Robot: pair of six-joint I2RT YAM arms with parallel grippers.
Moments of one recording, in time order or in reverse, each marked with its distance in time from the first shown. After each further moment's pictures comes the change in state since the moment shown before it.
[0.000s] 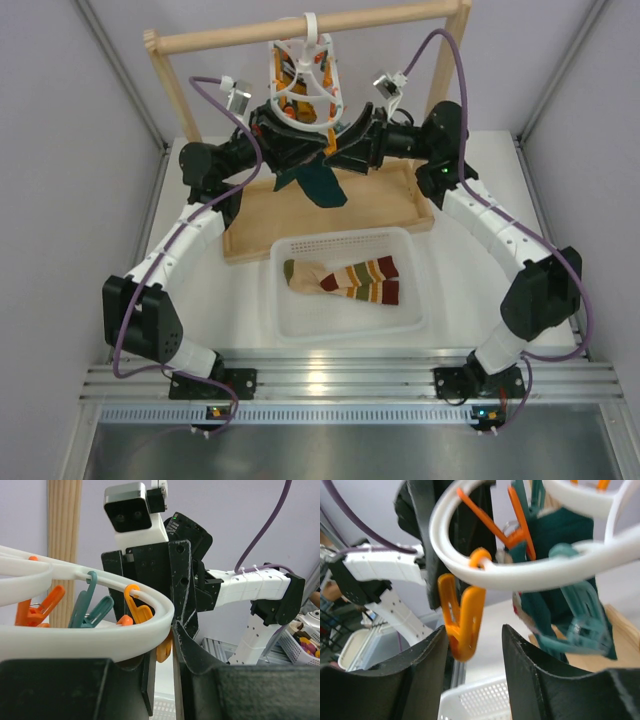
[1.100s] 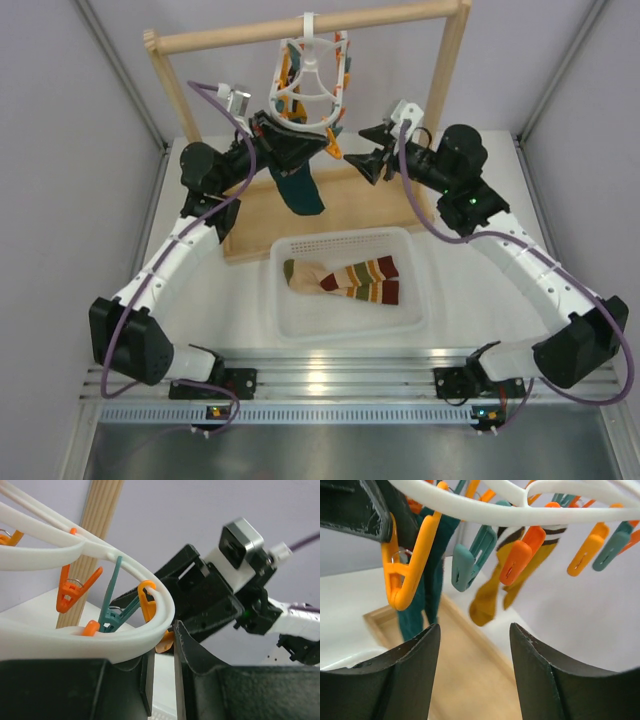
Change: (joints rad) left arm -0.045 -0.132 -0.053 -0.310 -0.229 0.095; right arm 0.112 -0.300 -0.216 -0.278 0.666 -0.941
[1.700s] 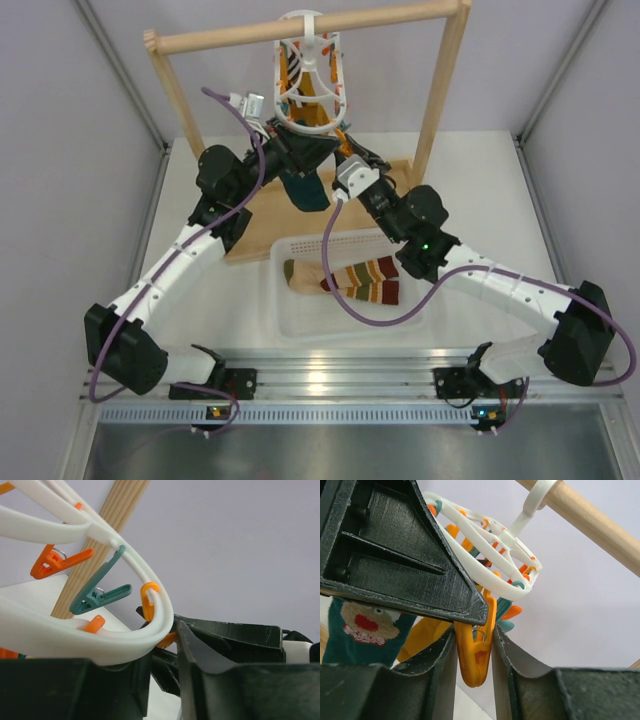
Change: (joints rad) left arm -0.119 -0.027 -0.002 -0.161 -0.241 0.002; right arm 0.320 0.011 -0.211 0.529 0.589 -0.471
